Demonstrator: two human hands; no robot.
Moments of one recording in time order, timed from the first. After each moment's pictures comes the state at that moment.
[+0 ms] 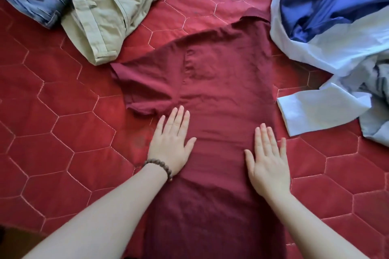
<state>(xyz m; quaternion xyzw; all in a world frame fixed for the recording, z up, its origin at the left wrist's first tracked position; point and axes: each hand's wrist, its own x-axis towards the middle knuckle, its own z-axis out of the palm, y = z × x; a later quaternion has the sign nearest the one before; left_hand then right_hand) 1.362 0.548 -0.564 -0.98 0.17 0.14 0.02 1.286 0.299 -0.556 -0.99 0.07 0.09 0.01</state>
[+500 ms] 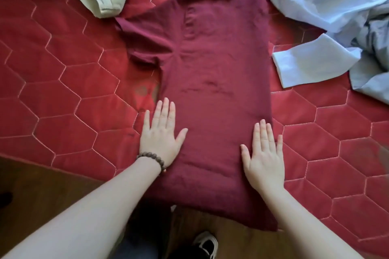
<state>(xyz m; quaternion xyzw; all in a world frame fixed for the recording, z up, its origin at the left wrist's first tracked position) 1.246 0.573 -0.558 -0.99 0.08 0.14 0.04 1.165 0.316 -0.551 -0.99 0.09 0.10 0.03</state>
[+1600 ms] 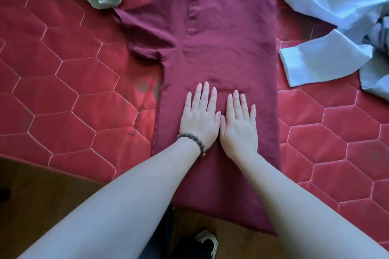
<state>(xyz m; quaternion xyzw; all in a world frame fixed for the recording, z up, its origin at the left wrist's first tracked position) 1.276 0.486 -0.559 -0.98 0.15 0.13 -0.05 1.240 0.373 -0.556 -0.99 0.04 0.06 0.11</state>
